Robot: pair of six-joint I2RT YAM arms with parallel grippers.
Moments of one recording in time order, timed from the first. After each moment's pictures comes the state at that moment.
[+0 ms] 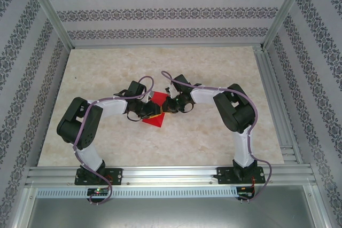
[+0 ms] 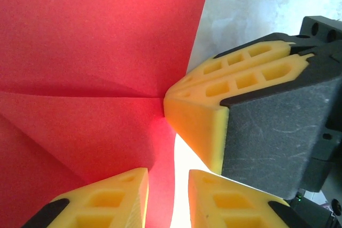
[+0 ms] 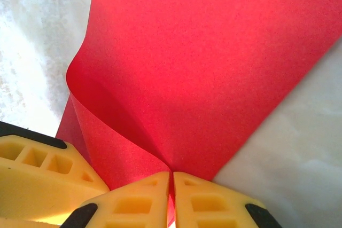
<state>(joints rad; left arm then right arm) -0.45 1.74 0.88 -0.20 0.61 -0.68 0.60 2.05 1.24 -0.32 -0.60 0.50</state>
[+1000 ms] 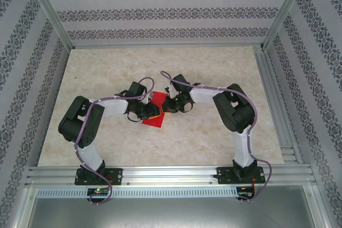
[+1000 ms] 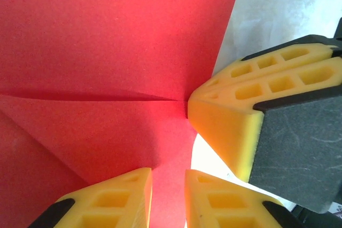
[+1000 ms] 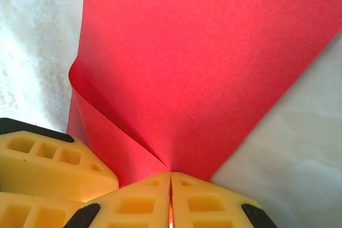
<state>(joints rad) -0.45 1.77 0.88 -0.21 0.58 -0.67 0.61 2.06 1.26 -0.35 -0.57 0.50</state>
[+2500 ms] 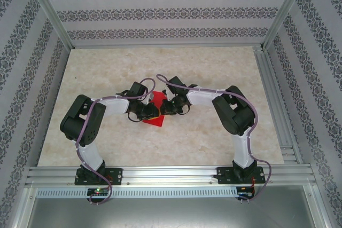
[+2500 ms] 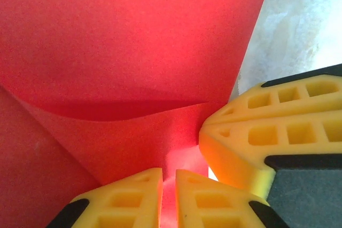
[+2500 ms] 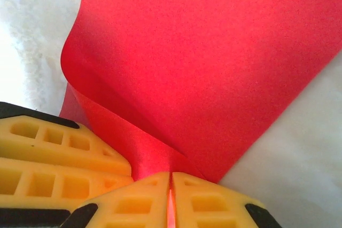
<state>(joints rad) -0.45 1.79 0.90 -0.26 0.56 -0.65 0.67 2.04 1.27 -0.40 -0.47 0.51</state>
